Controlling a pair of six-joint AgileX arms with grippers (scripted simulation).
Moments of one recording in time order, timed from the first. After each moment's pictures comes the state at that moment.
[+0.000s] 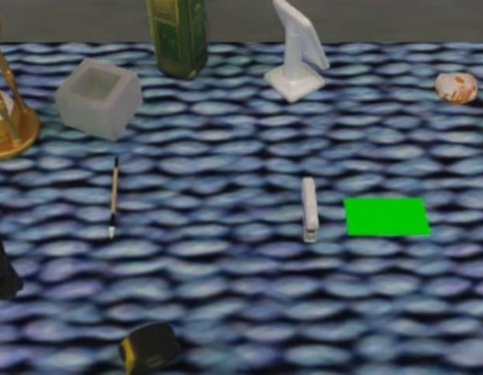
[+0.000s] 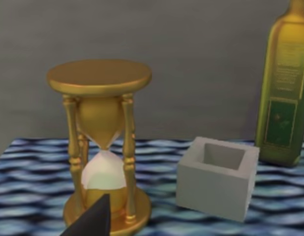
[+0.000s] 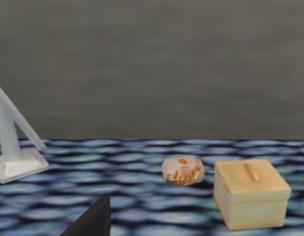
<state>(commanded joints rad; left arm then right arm) 0.00 0.00 0.00 0.00 0.00 0.00 0.00 0.00 0.00 0.00 0.00 0.00</state>
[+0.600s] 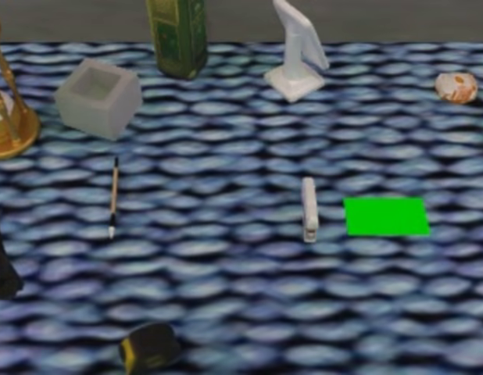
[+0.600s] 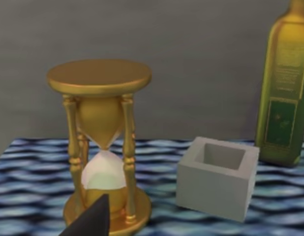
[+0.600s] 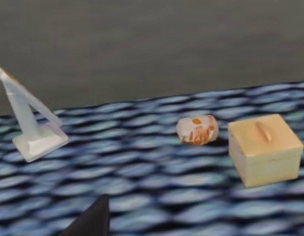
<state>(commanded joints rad) 0.00 0.00 0.00 0.00 0.00 0.00 0.04 0.30 0.33 -0.24 0.04 0.14</state>
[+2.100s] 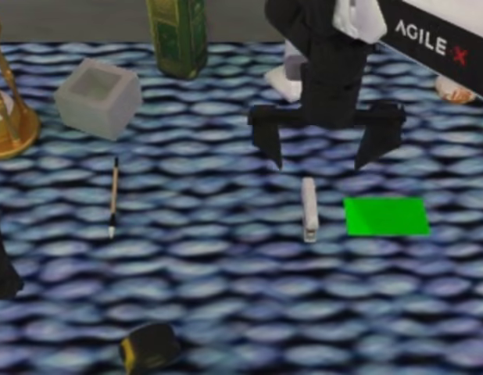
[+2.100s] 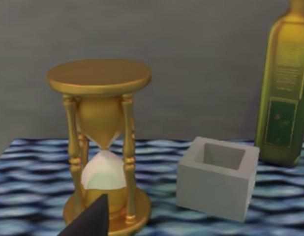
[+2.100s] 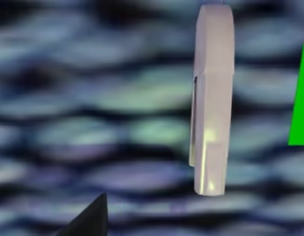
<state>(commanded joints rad) 0.00 0.00 0.00 0.00 0.00 0.00 0.53 2.38 2.17 -1.36 0.00 0.56</state>
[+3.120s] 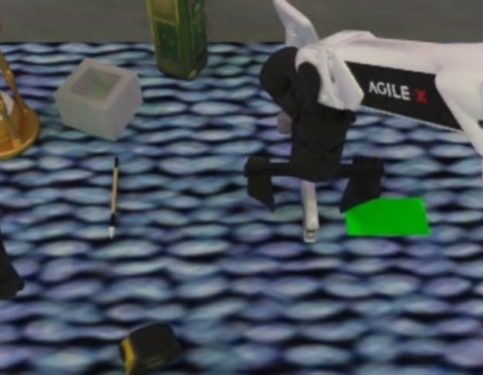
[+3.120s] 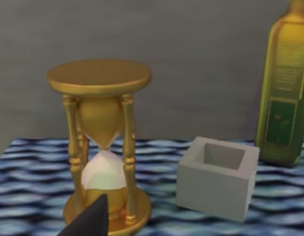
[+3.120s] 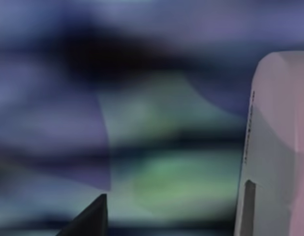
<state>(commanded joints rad) 0.00 0.00 0.00 0.00 0.00 0.00 0.54 2.45 1.91 -1.02 0.00 0.56</state>
